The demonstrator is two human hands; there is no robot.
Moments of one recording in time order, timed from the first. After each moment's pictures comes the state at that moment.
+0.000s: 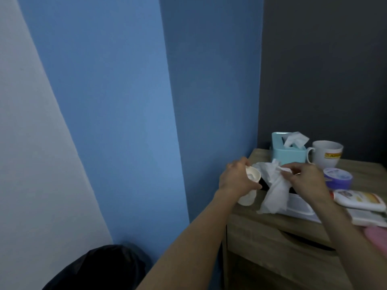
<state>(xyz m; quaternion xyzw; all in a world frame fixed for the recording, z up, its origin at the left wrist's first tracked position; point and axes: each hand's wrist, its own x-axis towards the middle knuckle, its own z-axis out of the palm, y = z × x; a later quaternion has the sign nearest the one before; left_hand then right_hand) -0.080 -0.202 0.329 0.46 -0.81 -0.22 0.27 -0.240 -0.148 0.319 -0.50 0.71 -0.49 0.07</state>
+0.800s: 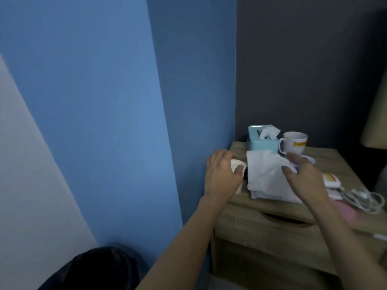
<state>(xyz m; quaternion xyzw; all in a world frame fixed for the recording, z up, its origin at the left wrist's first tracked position) -0.063 -0.172 0.328 0.38 -0.82 -0.17 0.40 -0.232 -0.094 0.326 -0.43 0.78 -0.45 0.00</state>
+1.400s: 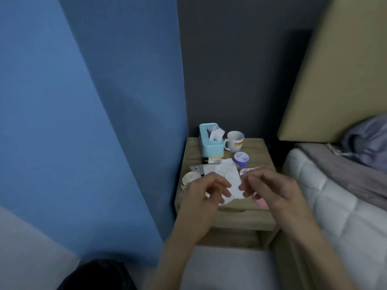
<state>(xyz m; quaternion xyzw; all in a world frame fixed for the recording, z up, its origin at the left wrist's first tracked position) -0.018 -0.069 0.530 0.26 -0.76 -0.51 0.30 -0.146 0.035 0.544 -0.42 0.66 -0.59 0.21</state>
